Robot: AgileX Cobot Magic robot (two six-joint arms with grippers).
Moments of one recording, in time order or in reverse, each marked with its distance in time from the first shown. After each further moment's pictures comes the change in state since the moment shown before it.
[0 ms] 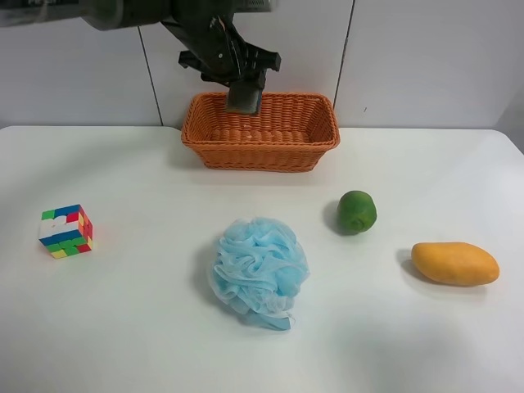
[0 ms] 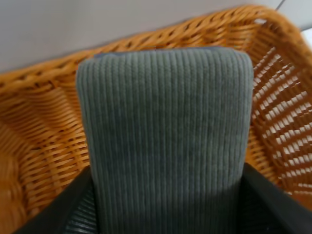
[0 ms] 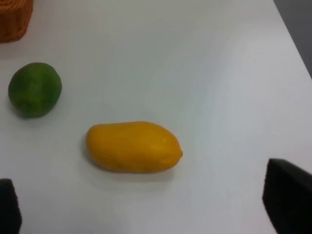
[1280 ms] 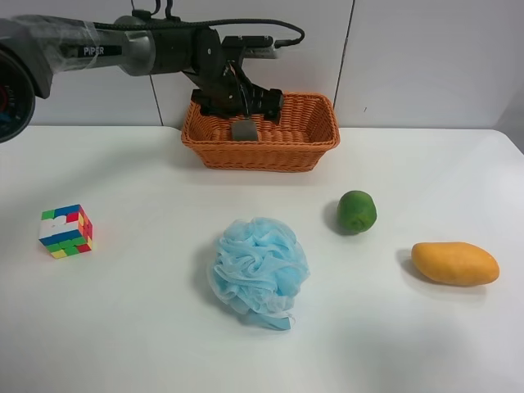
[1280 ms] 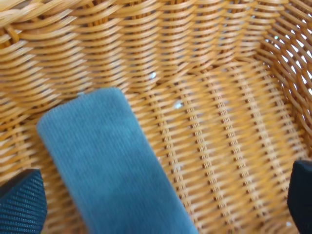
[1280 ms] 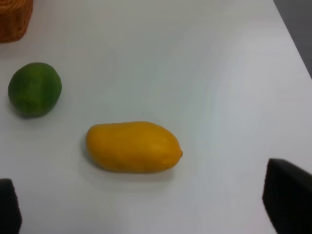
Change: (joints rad) left arm 0.001 0.109 0.000 -0.013 -0.062 0.000; right arm 0.000 0.000 0.000 0.000 0.000 0.000
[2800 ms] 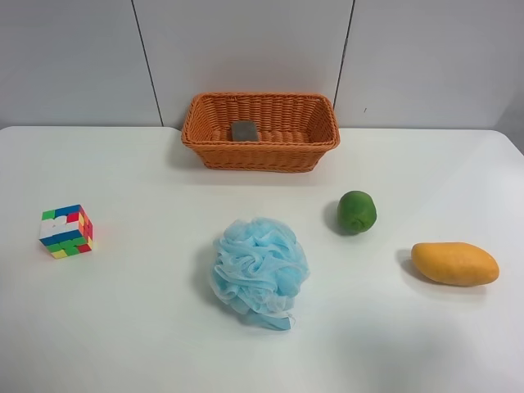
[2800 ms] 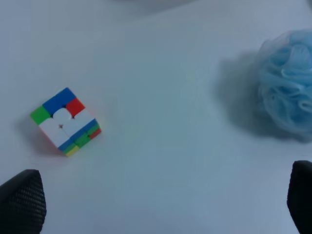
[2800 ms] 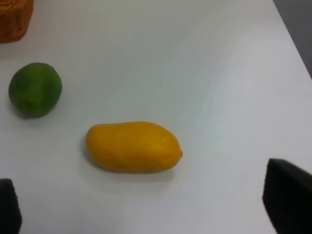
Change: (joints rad) left arm 0.095 -1.724 1.196 0.013 0.490 0.138; right arm 0.000 0.000 0.000 0.000 0.000 0.000
